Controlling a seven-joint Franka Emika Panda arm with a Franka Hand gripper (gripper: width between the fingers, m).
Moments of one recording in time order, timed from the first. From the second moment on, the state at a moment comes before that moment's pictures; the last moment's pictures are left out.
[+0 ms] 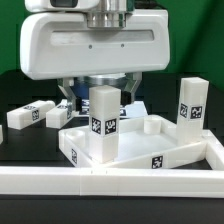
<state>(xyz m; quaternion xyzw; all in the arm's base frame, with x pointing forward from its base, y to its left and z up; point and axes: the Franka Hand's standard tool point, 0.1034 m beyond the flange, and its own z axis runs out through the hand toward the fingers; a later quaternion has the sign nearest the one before) 0.622 -0.045 0.105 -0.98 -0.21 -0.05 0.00</state>
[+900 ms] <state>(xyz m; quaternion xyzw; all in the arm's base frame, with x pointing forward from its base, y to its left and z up) 0.621 -0.047 0.104 -1.00 -0.05 -0.05 0.01</state>
